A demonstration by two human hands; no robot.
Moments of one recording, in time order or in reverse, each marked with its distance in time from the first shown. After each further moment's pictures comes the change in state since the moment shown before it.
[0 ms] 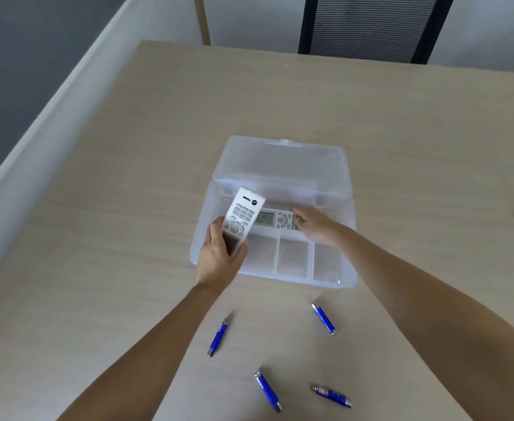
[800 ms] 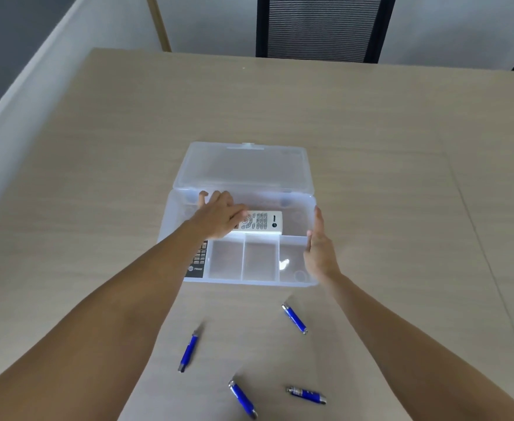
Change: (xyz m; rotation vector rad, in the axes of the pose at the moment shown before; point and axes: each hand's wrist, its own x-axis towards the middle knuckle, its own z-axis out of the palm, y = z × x) left_hand 0.115 0.043 0.043 0.710 -0.600 0.435; right_hand -0.068 0.063 0.033 0.430 0.551 0.145
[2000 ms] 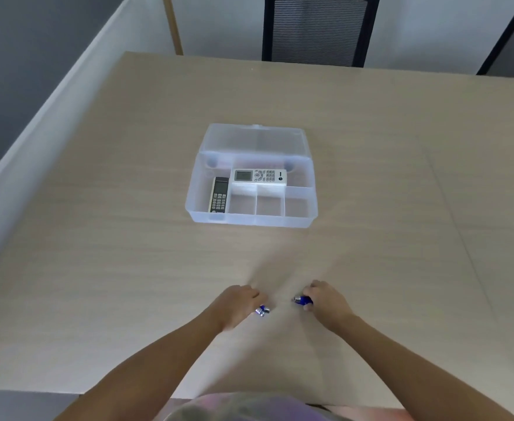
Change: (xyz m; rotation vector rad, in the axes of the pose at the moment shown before) left_hand -0.258 0.096 0.154 -0.036 -0.137 0.349; right_hand -0.219 0.079 0.008 -0.671 -0.480 -0.137
